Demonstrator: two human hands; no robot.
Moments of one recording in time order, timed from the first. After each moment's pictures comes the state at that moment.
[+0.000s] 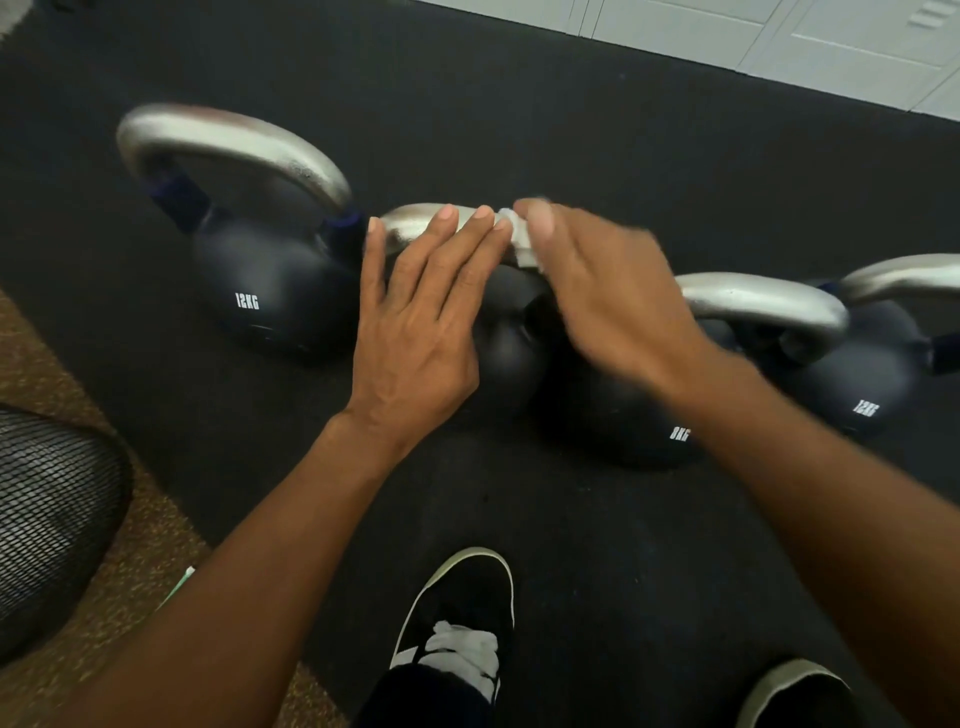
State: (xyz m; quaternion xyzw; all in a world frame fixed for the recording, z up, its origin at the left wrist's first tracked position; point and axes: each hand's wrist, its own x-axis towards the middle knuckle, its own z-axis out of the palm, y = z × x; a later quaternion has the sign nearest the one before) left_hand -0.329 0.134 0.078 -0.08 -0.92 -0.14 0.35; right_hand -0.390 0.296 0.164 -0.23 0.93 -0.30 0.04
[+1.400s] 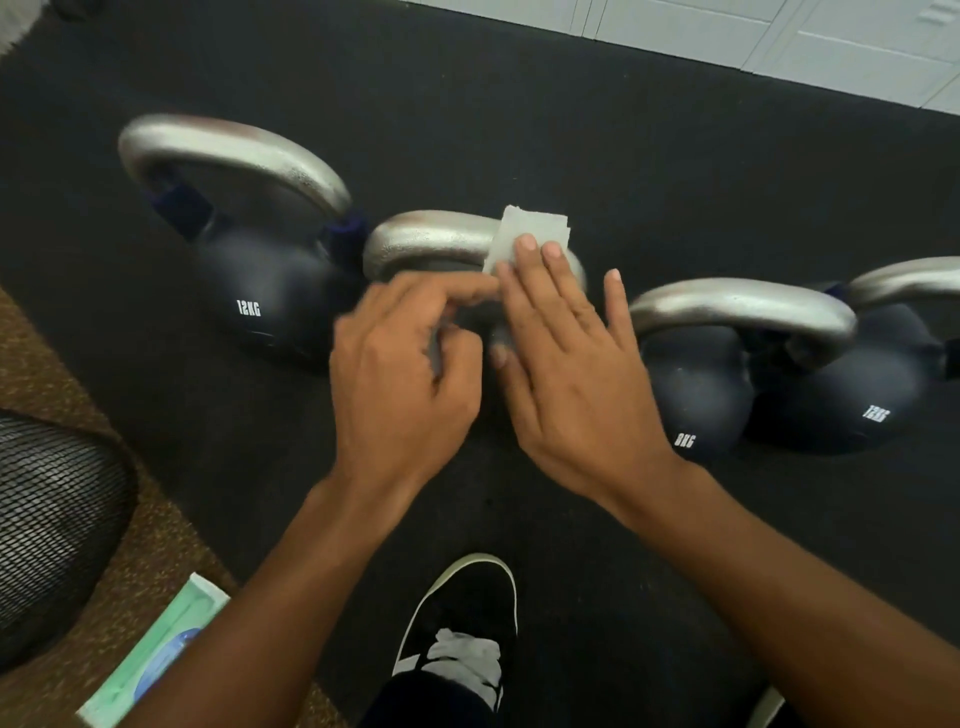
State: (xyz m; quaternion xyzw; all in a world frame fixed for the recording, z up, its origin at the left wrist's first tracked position) left_hand -0.294 0.145 0.127 0.03 -0.87 -0.41 0.26; right_hand -0.332 0.296 0.124 -0.31 0.94 -0.15 -0.07
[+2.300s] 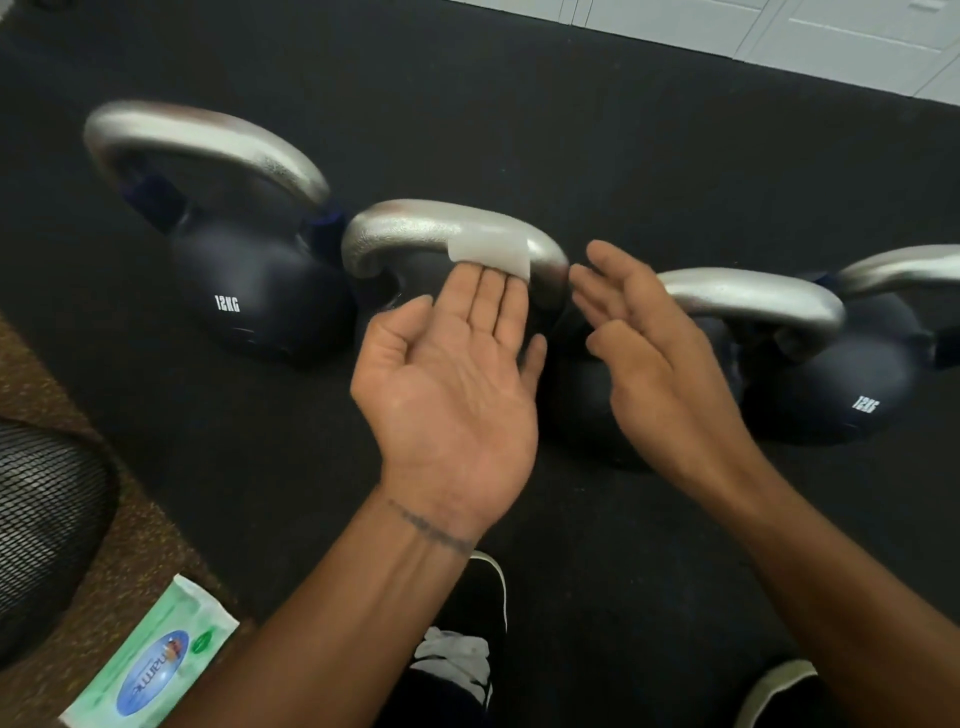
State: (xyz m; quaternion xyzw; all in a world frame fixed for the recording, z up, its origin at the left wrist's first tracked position) left_hand -0.301 0.199 0.156 0.20 -0.16 -0.97 -0.01; right_hand -0.336 0.335 0.155 -0.06 0.81 -0.56 0.15
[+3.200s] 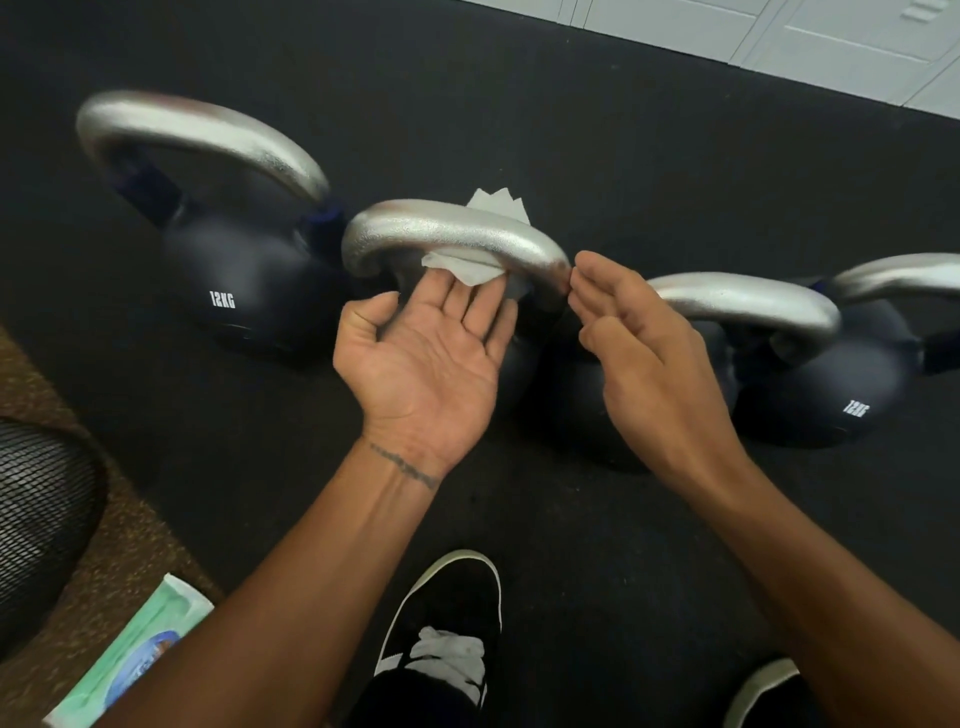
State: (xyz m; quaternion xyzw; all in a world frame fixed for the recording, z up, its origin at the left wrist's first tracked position) left_hand -0.325 0.175 0.110 0.15 -0.12 -0.98 0.01; right_hand -0.340 0.327 0.153 -0.02 0.82 -0.55 0.14
